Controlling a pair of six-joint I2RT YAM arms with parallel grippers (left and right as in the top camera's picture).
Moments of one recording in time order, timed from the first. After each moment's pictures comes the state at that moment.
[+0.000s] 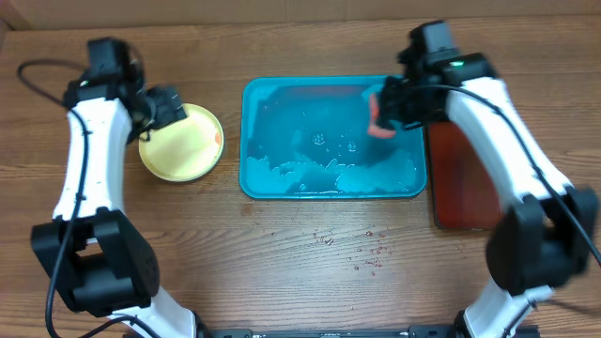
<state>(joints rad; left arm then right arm) 0.18 1.84 1.60 -0.94 0.03 -0.27 0.20 1.90 1.68 -0.97 -0.28 0.42</state>
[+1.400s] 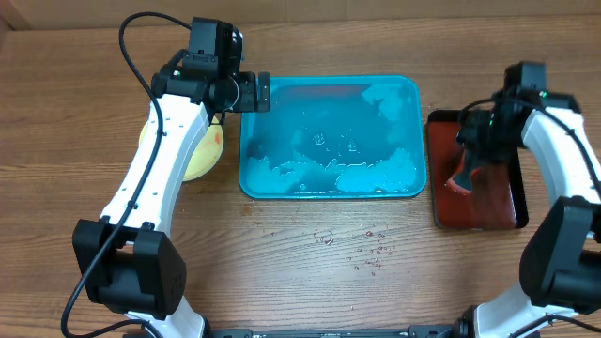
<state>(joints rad) -0.18 1.81 1.64 -0.84 0.03 -0.18 -0.16 1.80 1.40 -0.94 -0.18 0.39</state>
